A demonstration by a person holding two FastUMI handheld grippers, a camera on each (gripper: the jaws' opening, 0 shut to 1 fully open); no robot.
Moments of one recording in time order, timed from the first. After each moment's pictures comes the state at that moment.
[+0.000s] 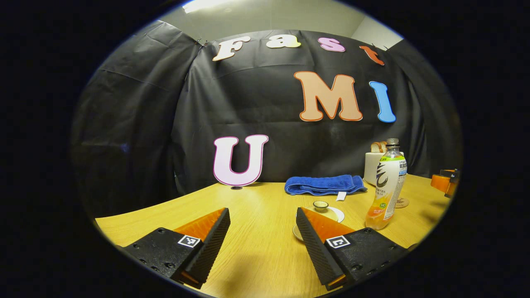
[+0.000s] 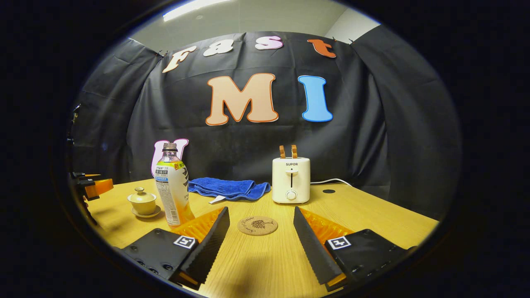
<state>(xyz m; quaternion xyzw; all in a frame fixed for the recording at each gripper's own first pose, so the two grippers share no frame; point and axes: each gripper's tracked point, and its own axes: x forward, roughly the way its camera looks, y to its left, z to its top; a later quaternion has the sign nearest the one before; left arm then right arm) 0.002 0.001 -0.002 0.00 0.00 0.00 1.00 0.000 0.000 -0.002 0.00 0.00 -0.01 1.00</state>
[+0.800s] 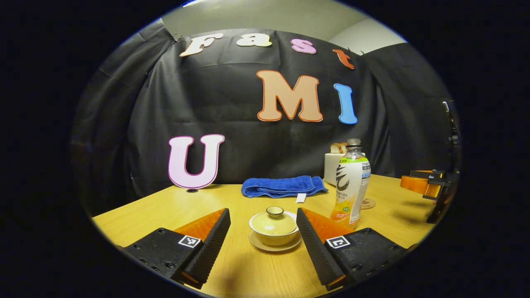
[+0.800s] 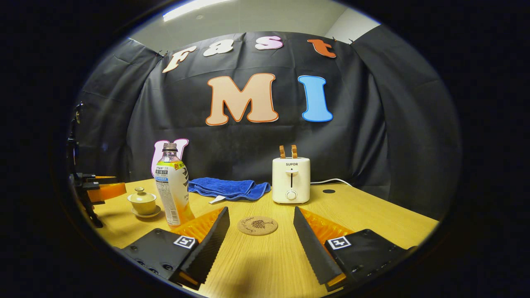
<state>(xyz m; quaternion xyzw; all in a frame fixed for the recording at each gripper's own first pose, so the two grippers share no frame) 0.020 -0.077 -0.001 -0.01 0.00 -0.16 0.99 0.001 0.000 -0.003 0.00 0.00 -0.01 1.00</state>
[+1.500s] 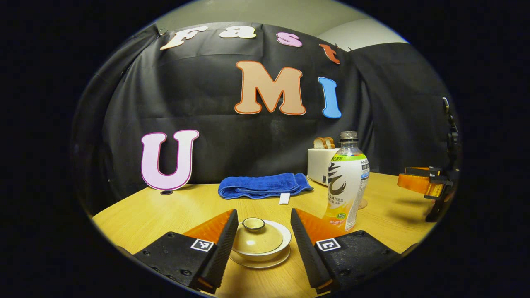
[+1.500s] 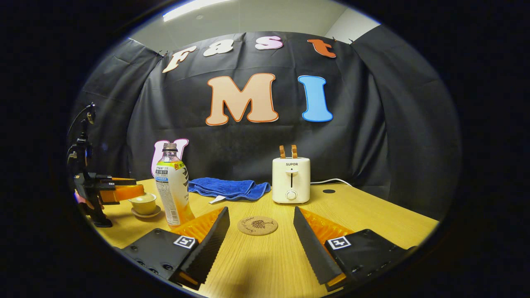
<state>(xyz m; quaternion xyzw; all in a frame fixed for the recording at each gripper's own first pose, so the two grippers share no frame) 0.055 -0.110 -0.011 0.00 0.02 -0.22 0.97 0.001 0.000 -0.003 0.00 0.00 -0.01 1.00</state>
